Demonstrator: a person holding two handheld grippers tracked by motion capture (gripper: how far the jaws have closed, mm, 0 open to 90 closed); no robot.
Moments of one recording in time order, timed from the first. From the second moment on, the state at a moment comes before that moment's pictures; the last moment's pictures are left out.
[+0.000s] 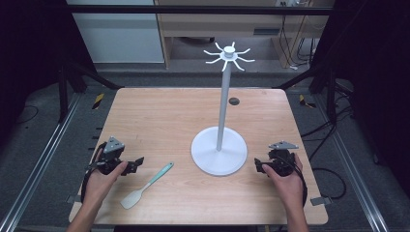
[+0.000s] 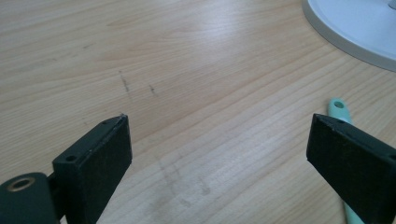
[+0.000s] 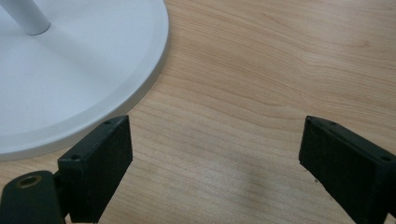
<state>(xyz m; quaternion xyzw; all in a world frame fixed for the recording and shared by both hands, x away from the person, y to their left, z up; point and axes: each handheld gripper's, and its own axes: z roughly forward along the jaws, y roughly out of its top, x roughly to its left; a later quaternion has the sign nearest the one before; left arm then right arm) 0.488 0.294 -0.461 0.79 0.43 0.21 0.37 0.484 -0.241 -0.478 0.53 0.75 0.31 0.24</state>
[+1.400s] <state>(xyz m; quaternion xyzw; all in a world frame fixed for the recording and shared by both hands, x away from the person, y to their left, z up) 0.476 0.230 -0.447 0.86 0.37 0.17 0.32 0.485 -0.239 -0.478 0.53 0.75 0.31 0.24</state>
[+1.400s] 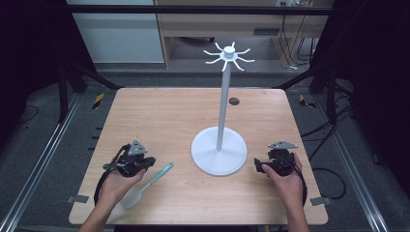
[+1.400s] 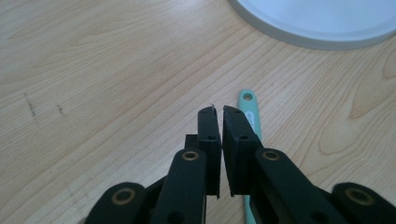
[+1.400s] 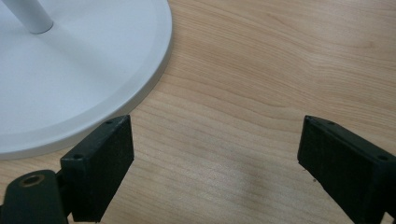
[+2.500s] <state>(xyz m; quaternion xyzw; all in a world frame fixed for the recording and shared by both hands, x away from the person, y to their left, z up) 0.487 0.203 -0.481 0.88 0.35 0.15 0.27 0.486 -0.234 -0.478 0.52 0.76 0.30 0.24</state>
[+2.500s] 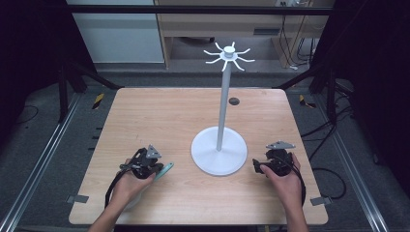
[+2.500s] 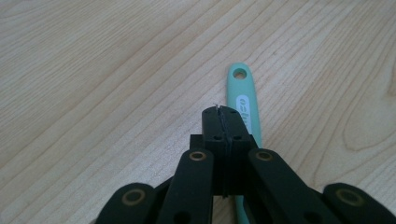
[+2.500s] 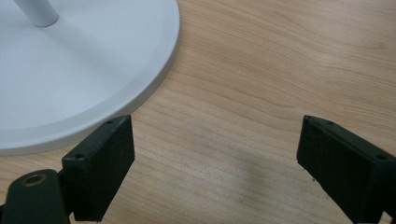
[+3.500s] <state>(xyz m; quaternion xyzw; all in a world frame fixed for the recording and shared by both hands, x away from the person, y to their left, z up) 0.464 0.176 -0.480 0.91 0.29 0.12 0.27 0.486 -0.234 -0.479 0.52 0.76 0.30 0.23</state>
